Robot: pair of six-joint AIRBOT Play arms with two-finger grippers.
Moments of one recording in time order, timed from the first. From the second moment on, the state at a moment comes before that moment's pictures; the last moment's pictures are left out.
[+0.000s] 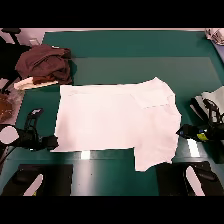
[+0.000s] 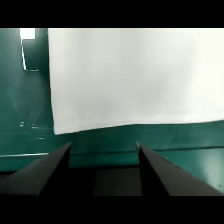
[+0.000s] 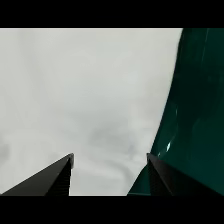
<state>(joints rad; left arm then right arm) -0.11 -0.54 0.50 1.41 -1.38 -1.76 -0.35 -0.57 0.54 -1.26 1.42 1.48</state>
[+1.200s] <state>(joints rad) 0.25 -0.81 0.51 1.33 -1.29 -1.75 -0.34 -0.90 0.75 -1.22 1.41 1.48</state>
